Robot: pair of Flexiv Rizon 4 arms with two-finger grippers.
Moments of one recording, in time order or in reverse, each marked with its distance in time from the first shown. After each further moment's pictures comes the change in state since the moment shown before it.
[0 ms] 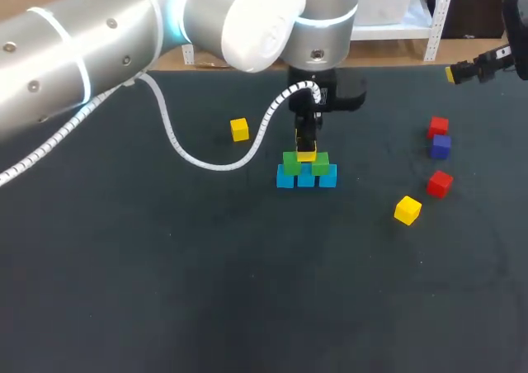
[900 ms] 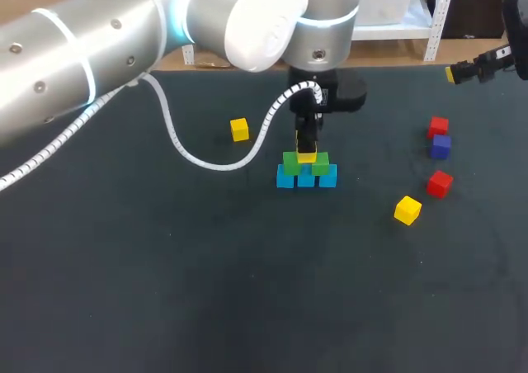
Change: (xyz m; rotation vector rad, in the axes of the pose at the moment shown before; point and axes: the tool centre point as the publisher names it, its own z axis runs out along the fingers) left arm -0.002 -0.001 0.003 0.014 0.004 -0.005; right arm 0.000 0.000 0.000 0.000 0.000 0.000
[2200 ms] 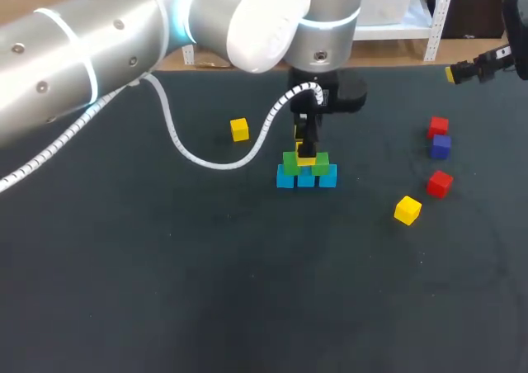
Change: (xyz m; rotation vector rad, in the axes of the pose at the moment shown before) left arm 0.001 0.003 0.001 -0.014 0.012 -0.010; right arm 0.000 0.000 0.000 0.000 0.000 0.000
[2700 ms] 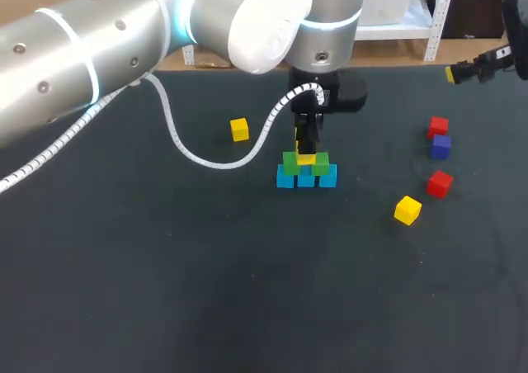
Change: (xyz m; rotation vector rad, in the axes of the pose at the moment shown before) left arm 0.000 0.001 0.000 -0.007 0.004 -0.002; right arm 0.000 0.000 0.000 0.000 0.000 0.000
